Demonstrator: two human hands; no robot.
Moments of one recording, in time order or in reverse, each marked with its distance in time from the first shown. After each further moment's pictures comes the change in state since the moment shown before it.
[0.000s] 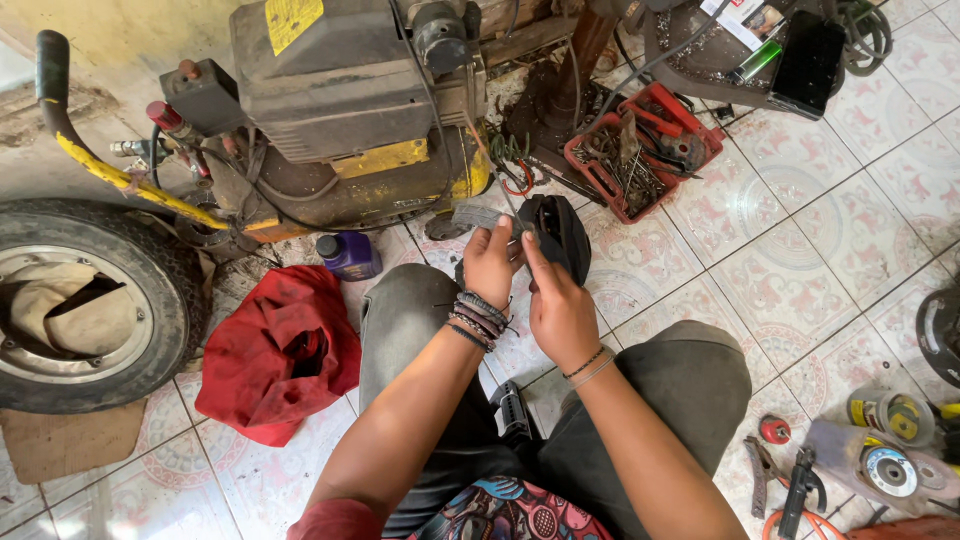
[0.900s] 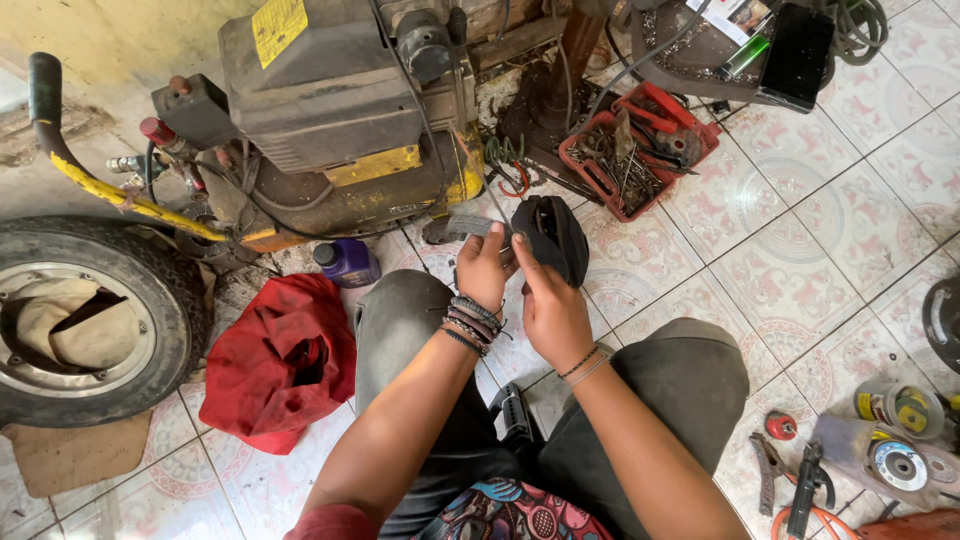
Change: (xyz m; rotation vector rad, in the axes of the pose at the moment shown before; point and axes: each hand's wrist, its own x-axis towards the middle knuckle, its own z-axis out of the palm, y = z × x) left_hand -0.009 0.016 0.006 0.096 0.050 -0.030; right_hand 0.003 0.001 -0.001 0.030 0.000 0.013
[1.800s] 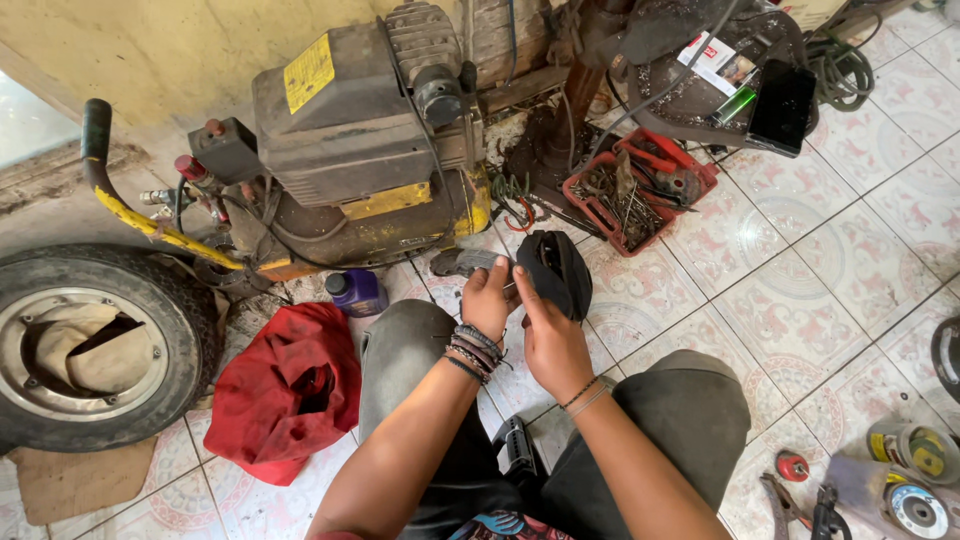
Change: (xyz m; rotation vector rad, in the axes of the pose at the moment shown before) left_hand -0.015 0.017 0.006 0.050 -0.007 -0.043; right_hand -0.003 0.000 0.002 -0.003 -0.115 0.052
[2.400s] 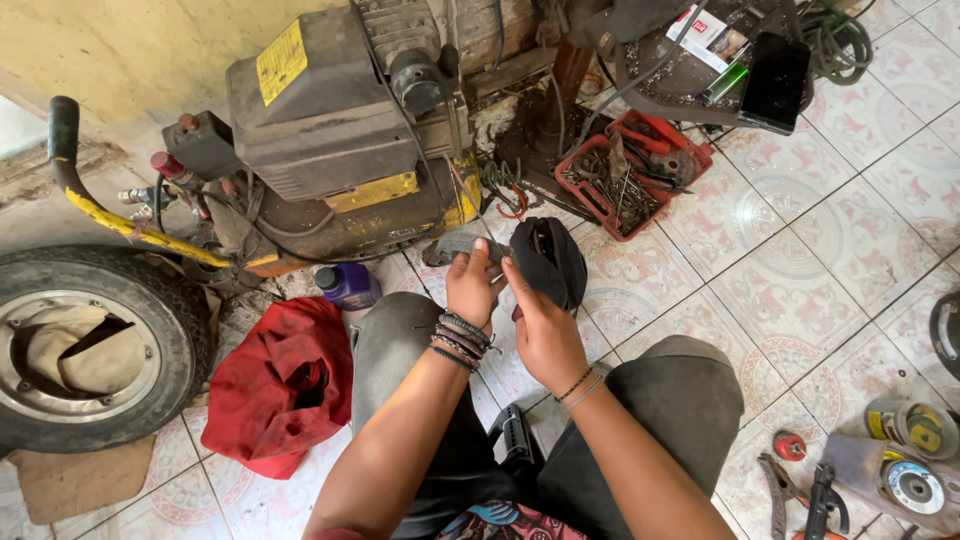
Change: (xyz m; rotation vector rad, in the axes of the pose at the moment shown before) left_hand -0.019 0.026 0.009 -0.136 -0.016 0.054; right_hand 0.002 -0.003 -0.011 0.128 0.000 0.002
